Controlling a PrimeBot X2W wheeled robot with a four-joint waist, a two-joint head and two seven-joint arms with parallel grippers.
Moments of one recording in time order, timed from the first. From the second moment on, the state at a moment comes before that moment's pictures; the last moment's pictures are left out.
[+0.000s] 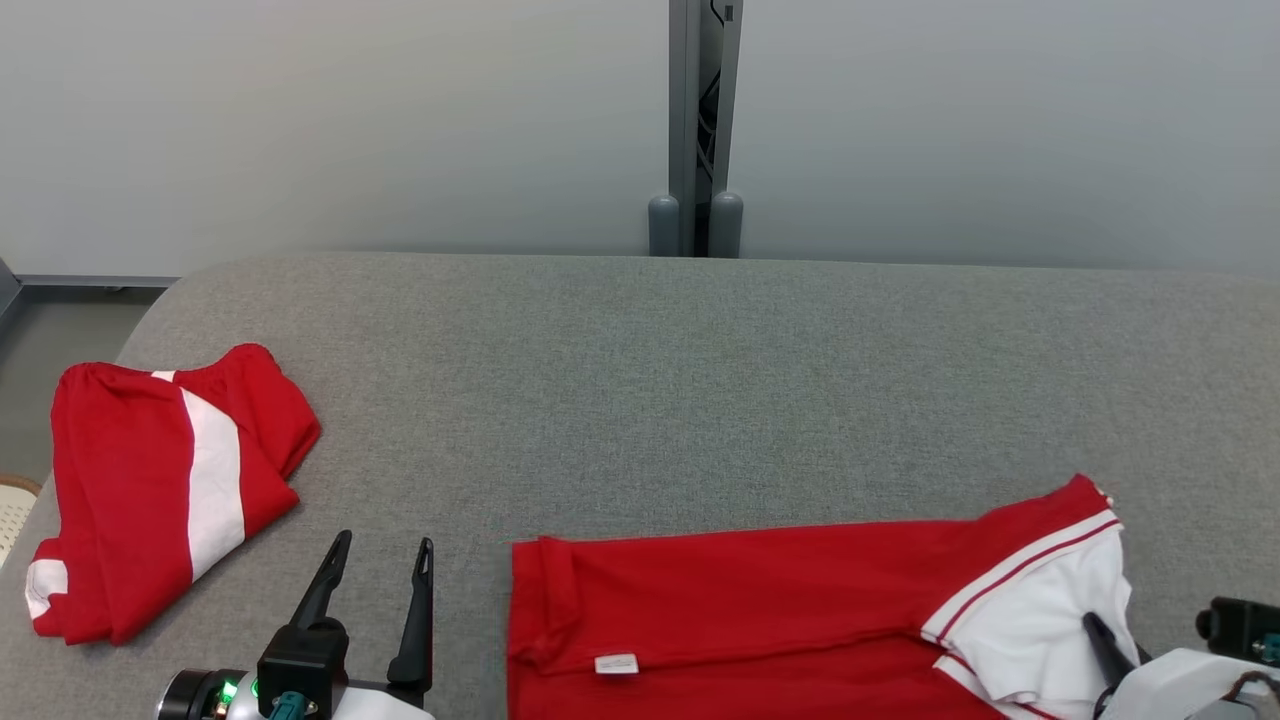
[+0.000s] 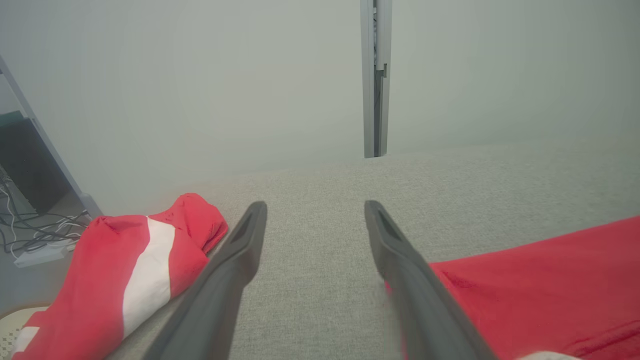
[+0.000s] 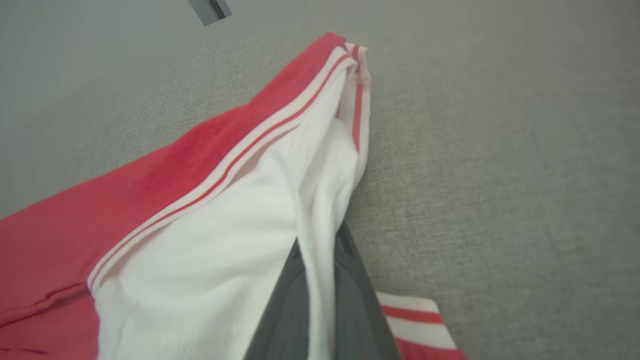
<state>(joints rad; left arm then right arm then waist) 0.03 0.06 -0.08 0.25 -0.02 0.02 -0.26 -0.30 -0.34 0.60 0.96 1.00 0.13 -0.25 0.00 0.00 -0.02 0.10</state>
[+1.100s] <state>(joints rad) 0.01 0.05 -0.10 0.30 -0.06 0.03 -0.26 -0.38 -0.44 0.69 0.94 1.02 0.13 -0.04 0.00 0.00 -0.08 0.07</state>
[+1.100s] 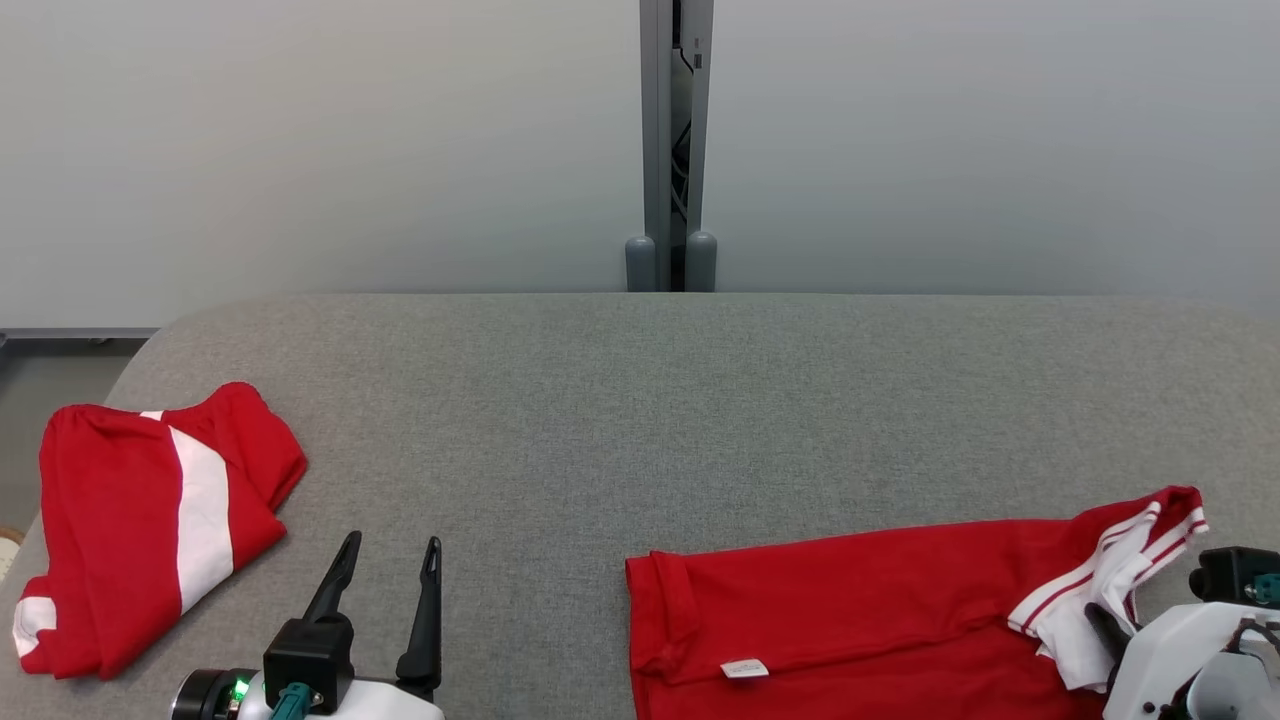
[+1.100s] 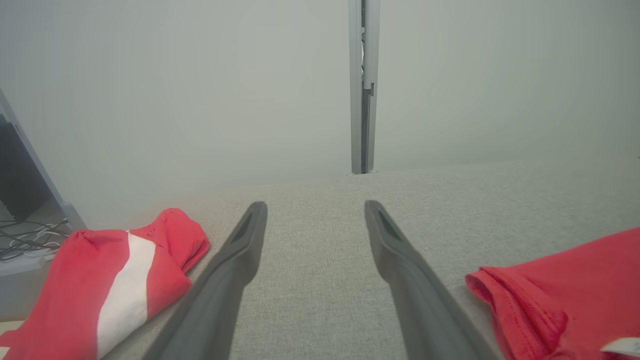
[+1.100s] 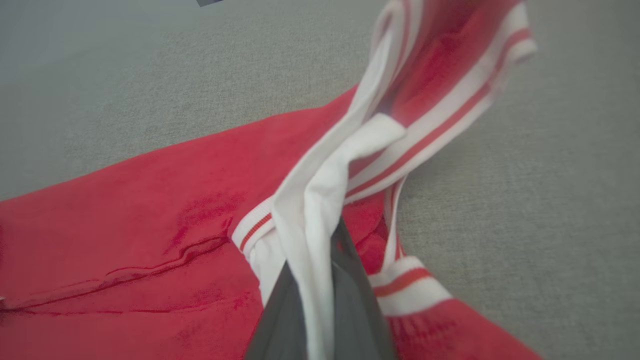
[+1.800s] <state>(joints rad) 0.02 0.05 -0.10 0.31 -0.08 0.04 -0.26 -0.21 -0.24 0.57 0.62 1.17 0.13 0.13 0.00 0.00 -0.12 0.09</state>
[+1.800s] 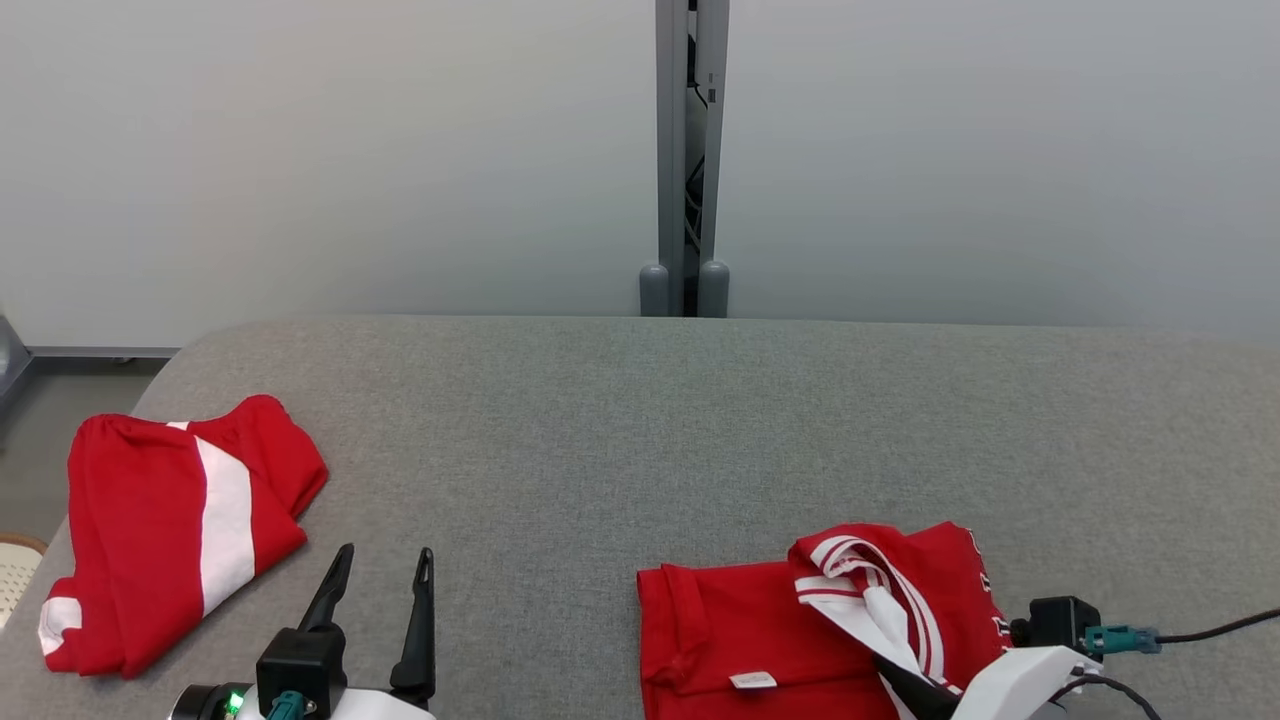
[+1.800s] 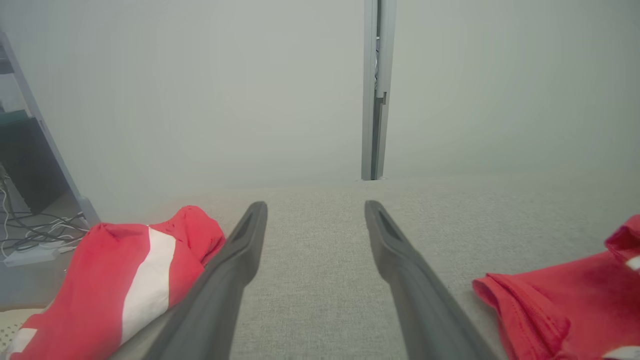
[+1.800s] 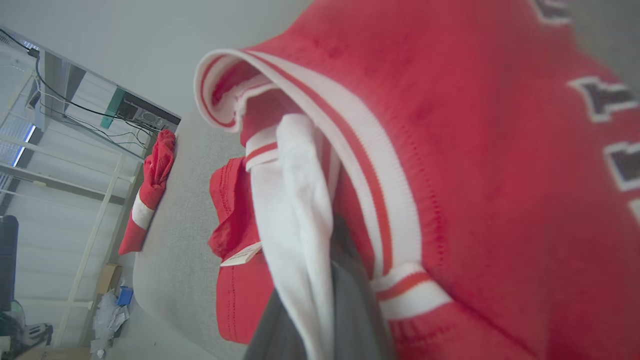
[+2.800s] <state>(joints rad) 0.01 0.05 -0.17 0.34 -0.07 0.01 -0.26 -0.17 -0.05 0.53 0.56 1.38 0.13 0.16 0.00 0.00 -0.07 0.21</state>
